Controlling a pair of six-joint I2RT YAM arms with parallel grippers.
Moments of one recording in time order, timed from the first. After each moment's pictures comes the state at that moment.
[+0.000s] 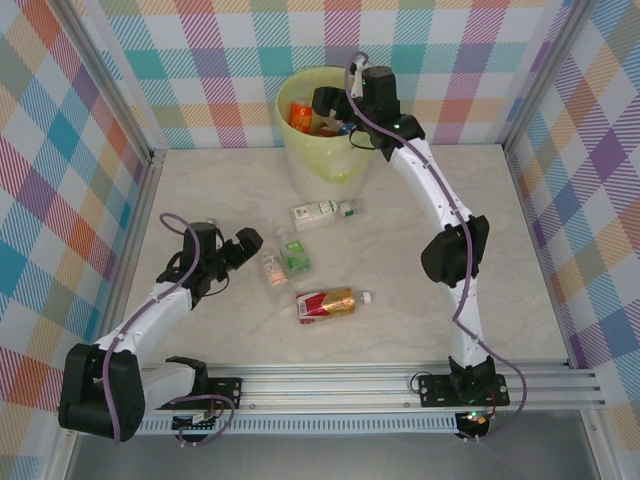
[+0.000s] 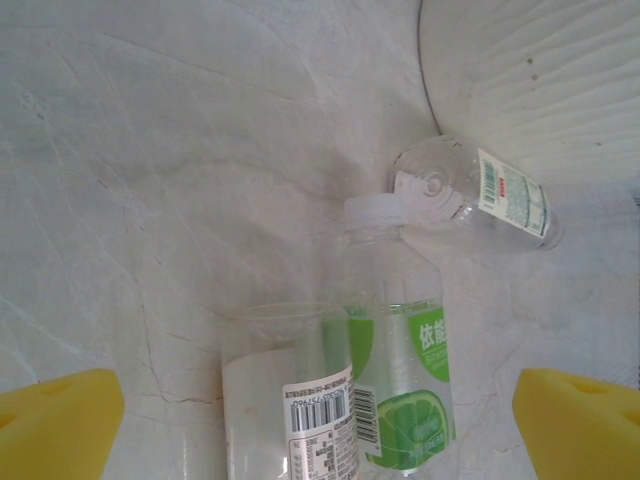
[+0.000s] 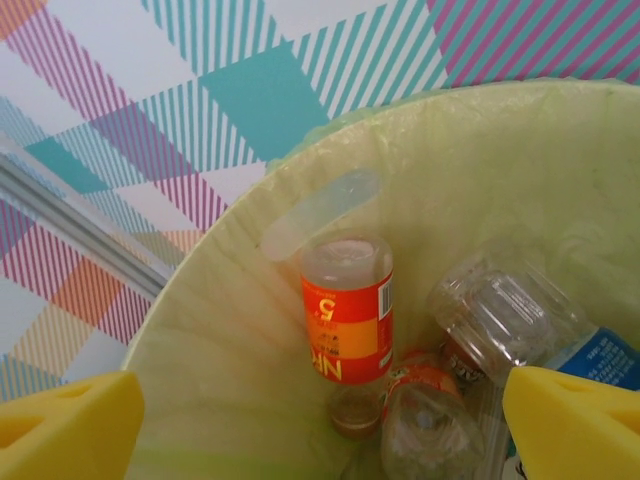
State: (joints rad) left arm -0.18 1.14 0.60 -0.16 0.19 -0.83; right arm 0.44 2.25 2.47 -0.51 -0.14 0.42
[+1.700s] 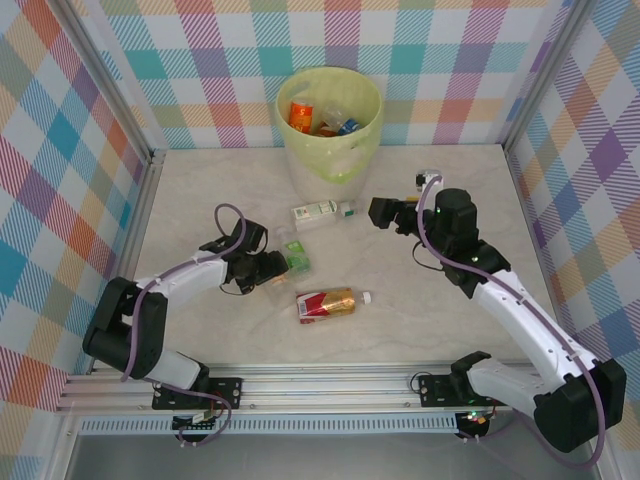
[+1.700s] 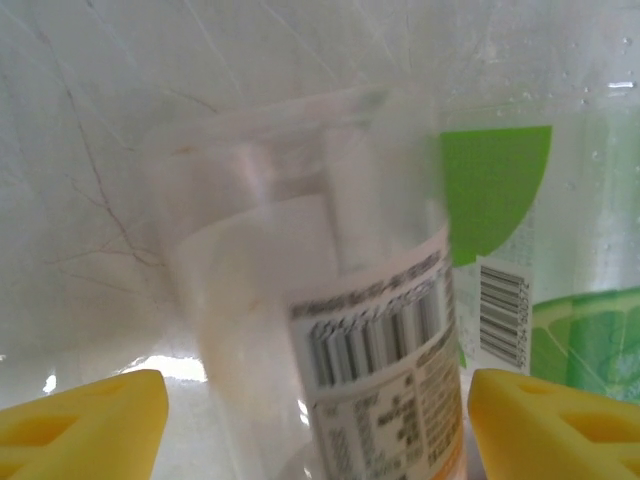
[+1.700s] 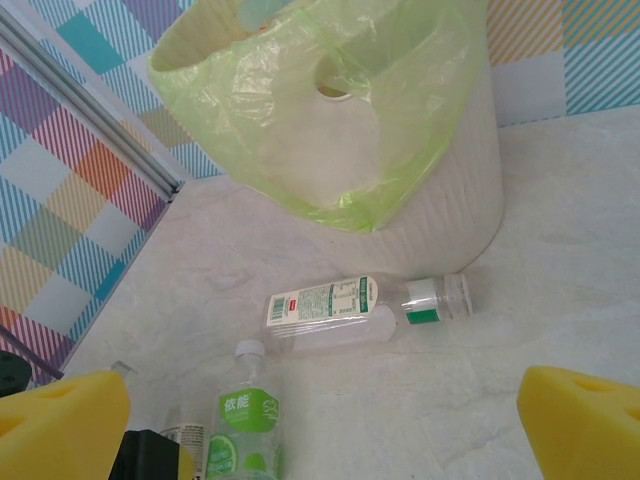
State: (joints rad) left arm -0.42 1.48 0.81 -0.47 0.11 -0.82; right arm 0.44 1.05 0.91 -0.17 -0.11 0.44
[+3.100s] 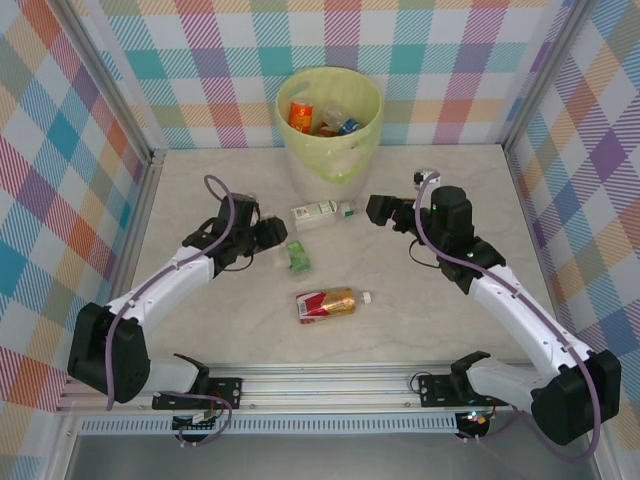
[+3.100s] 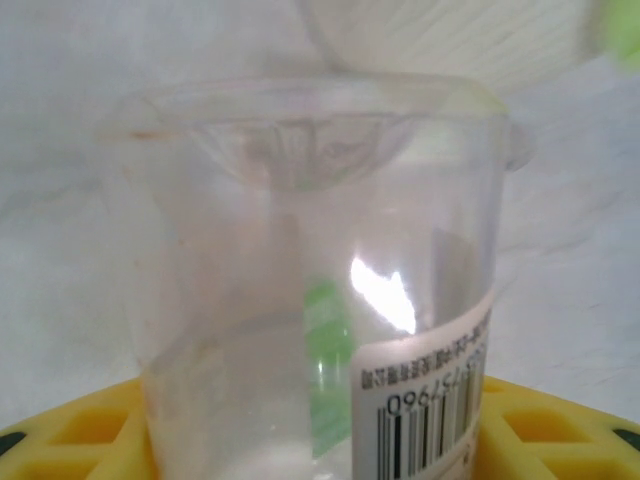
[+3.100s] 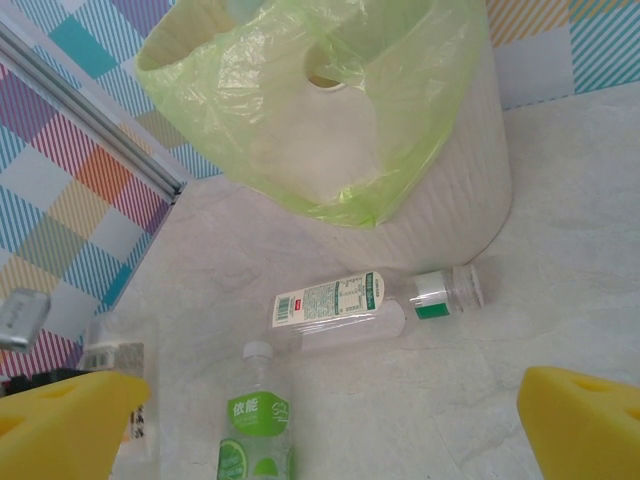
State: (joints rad) left arm -0.42 1.34 0.96 -0.37 0.06 -0.68; right arm 0.44 1.09 0.91 -0.15 -0.12 0.50
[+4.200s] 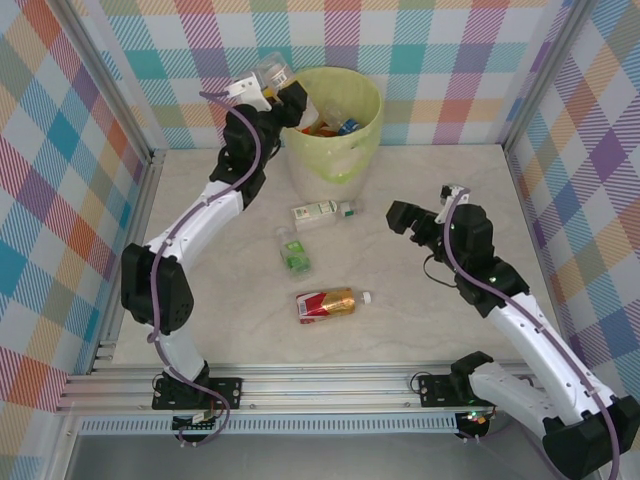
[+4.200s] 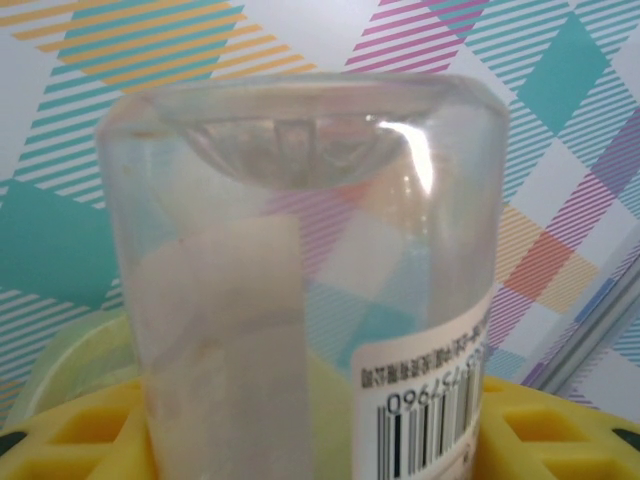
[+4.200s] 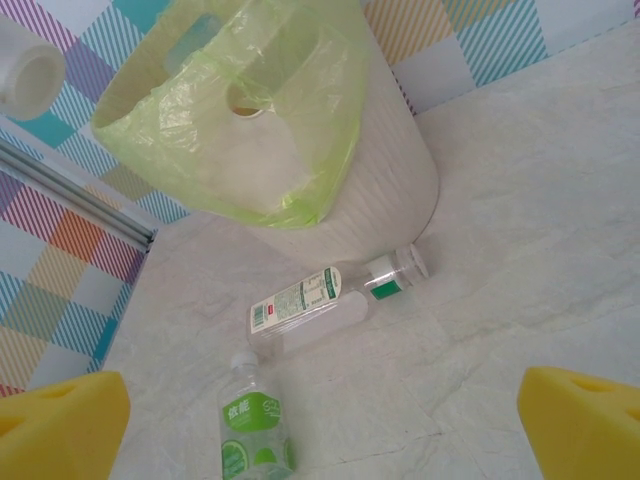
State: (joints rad) left arm -0.42 1.80 1.64 0.36 -0.11 -0.51; right arm 0.44 0.88 0.86 -0.32 0.03 0.65
